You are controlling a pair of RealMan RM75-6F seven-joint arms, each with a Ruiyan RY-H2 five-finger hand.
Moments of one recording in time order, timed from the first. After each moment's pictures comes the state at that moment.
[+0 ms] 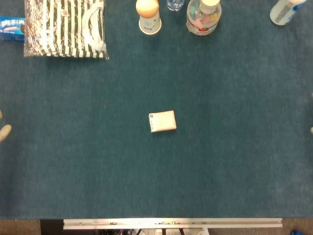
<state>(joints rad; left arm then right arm) -0.09 -1.21 -0.06 -1.51 1.60 1.63 0.00 0.14 -1.22 0.02 -1.57 -1.60 1.41 -0.15</state>
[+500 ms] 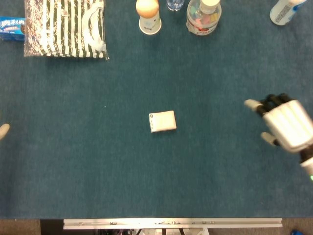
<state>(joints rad) -0.09 -1.20 -0.07 -1.52 1.60 1.64 -0.01 0.32 -1.29 0.03 -1.77 -1.60 1.12 -0.58</state>
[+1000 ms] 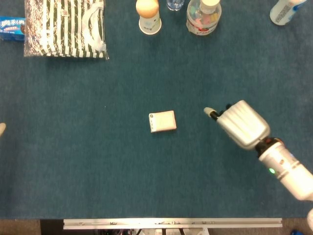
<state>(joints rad) -0.07 -1.18 -0.08 -1.53 1.61 1.68 -0.03 0.49 -1.43 0.08 -1.83 -1.35 0.94 -0.90</state>
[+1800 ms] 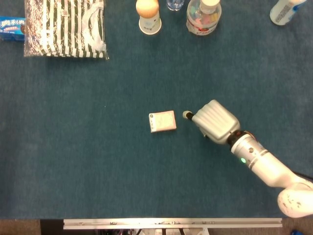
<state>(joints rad) -0.05 -1.16 -0.11 -1.55 1.56 1.72 -0.02 0.66 -1.61 0.08 -1.66 -1.16 0.84 -0.83</state>
